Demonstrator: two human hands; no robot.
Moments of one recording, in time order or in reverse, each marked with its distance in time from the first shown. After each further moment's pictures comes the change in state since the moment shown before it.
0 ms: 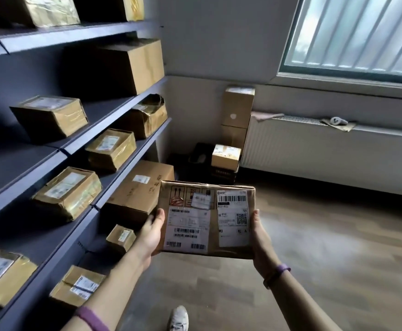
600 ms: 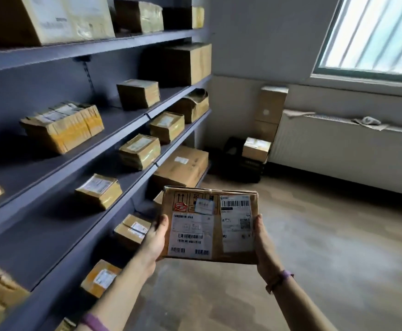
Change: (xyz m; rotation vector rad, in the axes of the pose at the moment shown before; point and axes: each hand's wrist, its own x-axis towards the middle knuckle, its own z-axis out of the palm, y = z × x) left_hand -0.263 -0.121 -0.143 0.002 0.102 -0.060; right_hand -0.265 0.101 0.032 -0.050 -0.120 0.049
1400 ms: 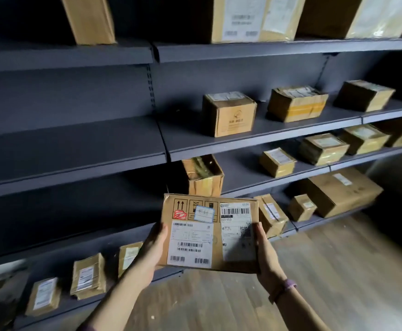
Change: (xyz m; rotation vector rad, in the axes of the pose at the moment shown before) left_hand -0.313 -0.185 -0.276 -0.364 0.787 -0.117; right_hand -0.220 0.150 0.243 -0.263 -0.752 0.183
